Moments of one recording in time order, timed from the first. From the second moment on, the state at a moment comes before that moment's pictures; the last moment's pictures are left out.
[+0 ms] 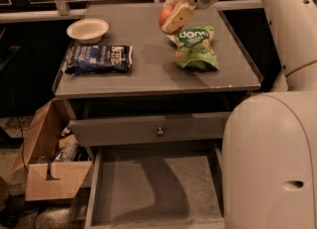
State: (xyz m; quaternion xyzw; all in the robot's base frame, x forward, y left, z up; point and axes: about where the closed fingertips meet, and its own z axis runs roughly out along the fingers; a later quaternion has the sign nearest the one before) arm 0.742 -0.062 0.967 -0.65 0.64 0.11 0.39
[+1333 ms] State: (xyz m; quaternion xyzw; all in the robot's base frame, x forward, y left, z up) arm 0.643 -0.103 0.997 -0.61 0.68 0.09 0.40
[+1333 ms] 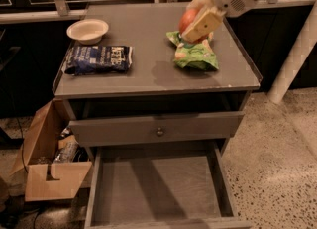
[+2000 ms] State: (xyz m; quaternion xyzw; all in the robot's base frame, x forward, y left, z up) arm 0.632 -0.101 0.984 -0.61 0.68 0.09 0.39
